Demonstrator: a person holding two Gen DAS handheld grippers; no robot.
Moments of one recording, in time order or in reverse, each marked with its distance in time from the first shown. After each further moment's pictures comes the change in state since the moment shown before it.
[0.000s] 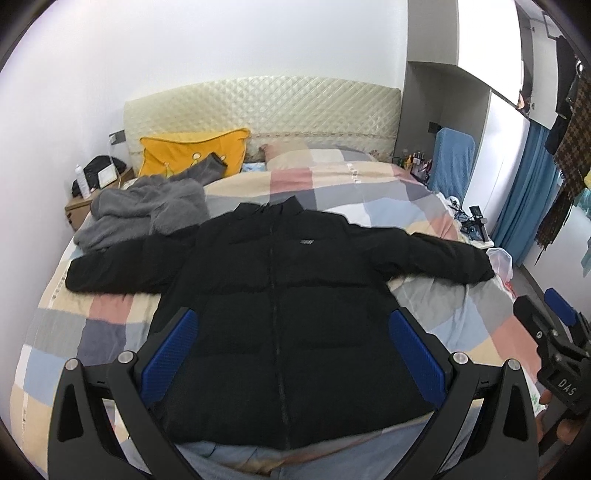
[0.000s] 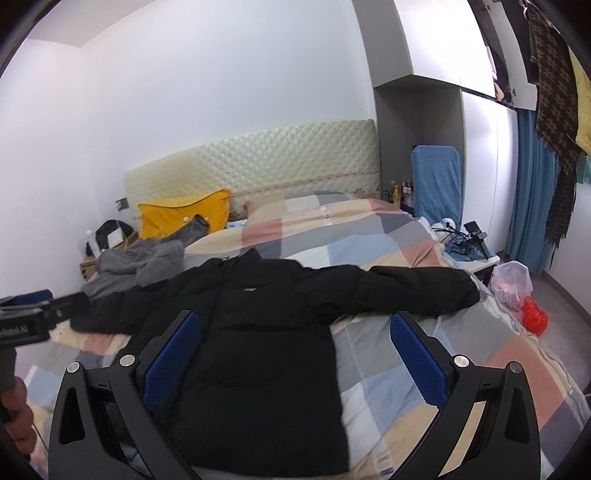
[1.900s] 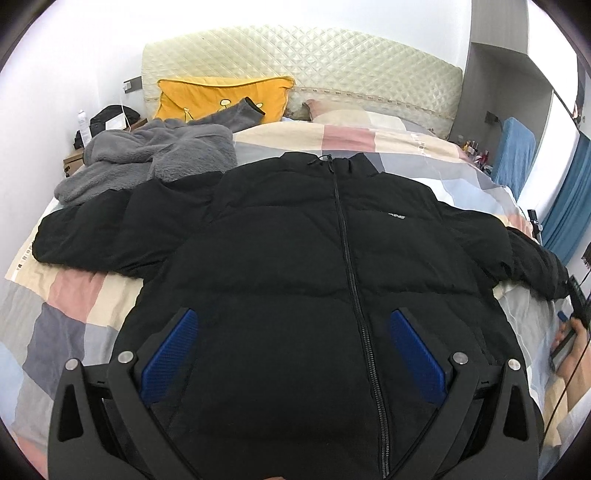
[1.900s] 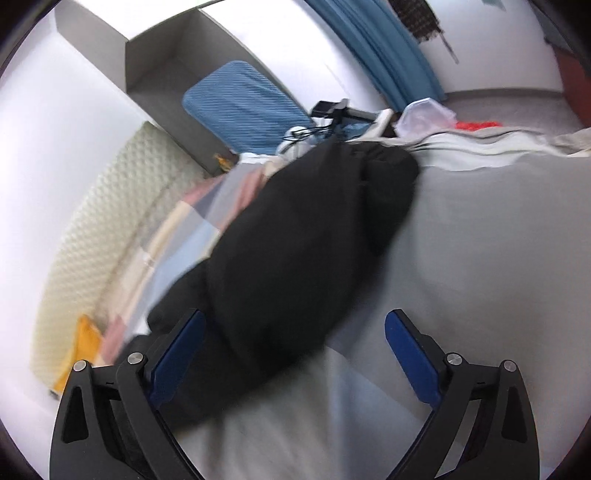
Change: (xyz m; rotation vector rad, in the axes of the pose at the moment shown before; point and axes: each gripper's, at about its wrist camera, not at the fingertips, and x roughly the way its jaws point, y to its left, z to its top) left arm 0.230 0.120 -0.037 -0.112 0.084 0.071; right arm 0.317 -0.331 -0.109 0.813 -0.016 -0.242
